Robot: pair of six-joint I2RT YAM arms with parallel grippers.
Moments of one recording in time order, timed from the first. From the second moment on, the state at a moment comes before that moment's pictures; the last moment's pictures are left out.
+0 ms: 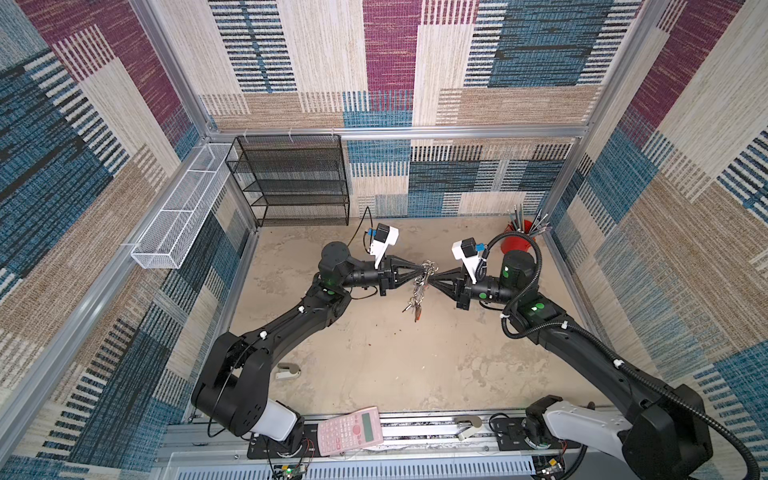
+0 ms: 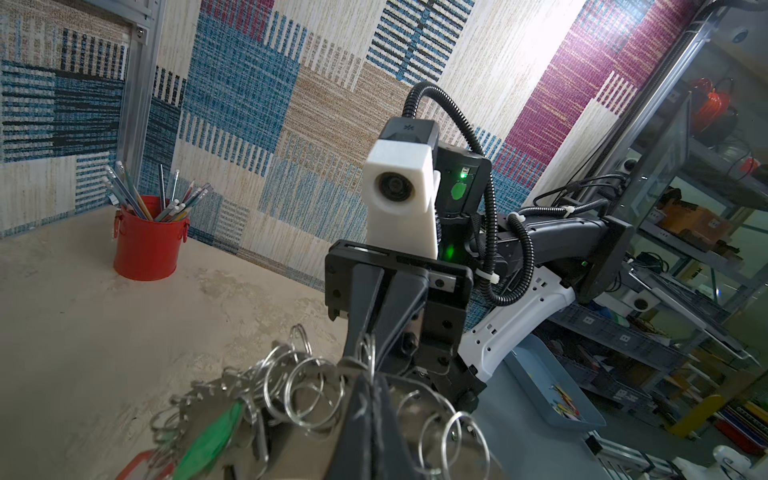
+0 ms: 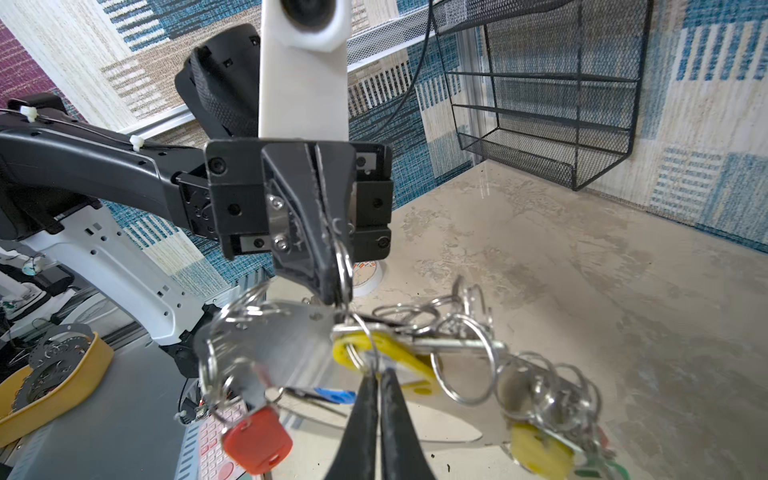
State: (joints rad) left arm -0.50 1.50 0.97 0.71 1.05 -0.56; right arm 0.42 1.14 0.82 0.15 -0.83 0.19
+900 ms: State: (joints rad) left arm -0.50 1.51 0.95 0.79 1.08 -0.61; right arm 0.43 1.18 0.80 0.25 -0.91 0.21
